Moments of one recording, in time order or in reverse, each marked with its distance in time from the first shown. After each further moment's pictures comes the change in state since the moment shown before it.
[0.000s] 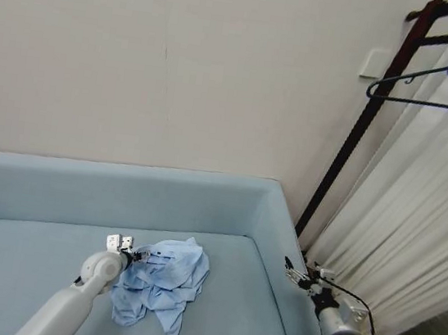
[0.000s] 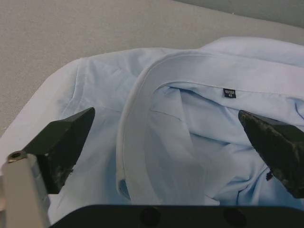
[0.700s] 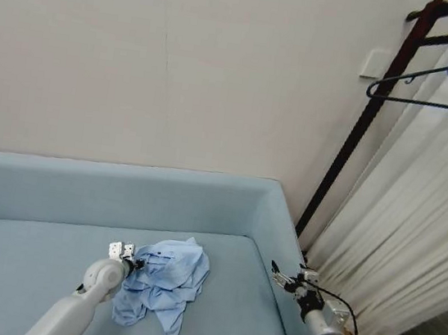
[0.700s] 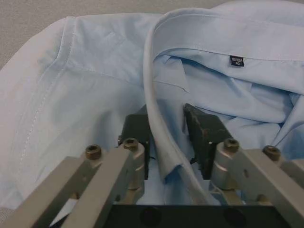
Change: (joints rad) left arm 0.028 -0.018 0.016 0.013 0.004 -0.003 -0.004; right arm -0.005 0.007 -0.095 0.015 -0.051 0.006 0.004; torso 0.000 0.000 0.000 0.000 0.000
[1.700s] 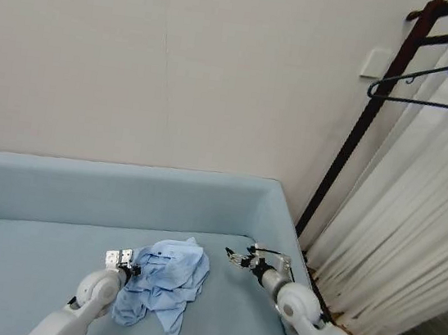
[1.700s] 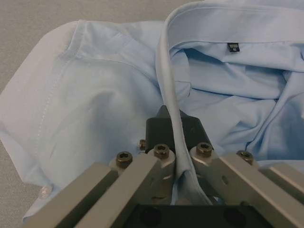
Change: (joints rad) left arm 0.118 0.019 -0.025 -0.102 0.124 -0.039 0.063; right arm 0.702 -0.213 -0.612 -0.365 0.544 -0.214 0.060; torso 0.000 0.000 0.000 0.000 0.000
